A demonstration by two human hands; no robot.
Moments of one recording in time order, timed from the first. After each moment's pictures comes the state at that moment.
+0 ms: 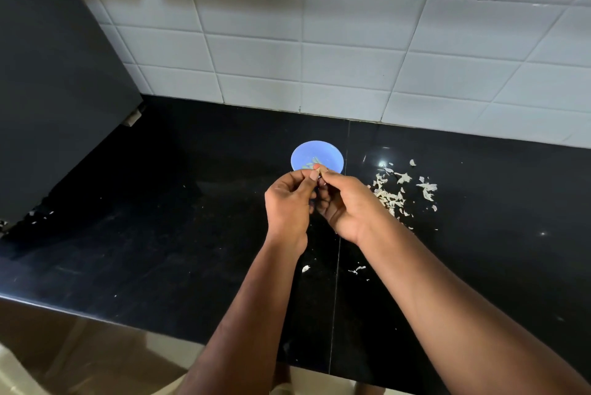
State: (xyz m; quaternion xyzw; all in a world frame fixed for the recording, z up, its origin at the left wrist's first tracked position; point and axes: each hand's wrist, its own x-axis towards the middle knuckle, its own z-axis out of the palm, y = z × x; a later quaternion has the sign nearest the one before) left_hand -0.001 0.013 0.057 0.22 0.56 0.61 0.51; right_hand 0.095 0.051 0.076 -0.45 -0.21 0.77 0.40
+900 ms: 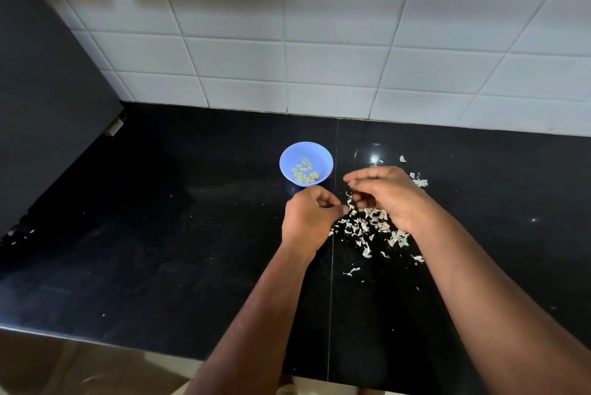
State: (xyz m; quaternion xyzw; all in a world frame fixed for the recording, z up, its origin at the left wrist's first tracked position) left_hand 0.023 0.022 0.037 0.43 0.69 0.38 0.44; right_hand 0.183 0.081 0.071 -0.59 -0.46 0.58 0.30
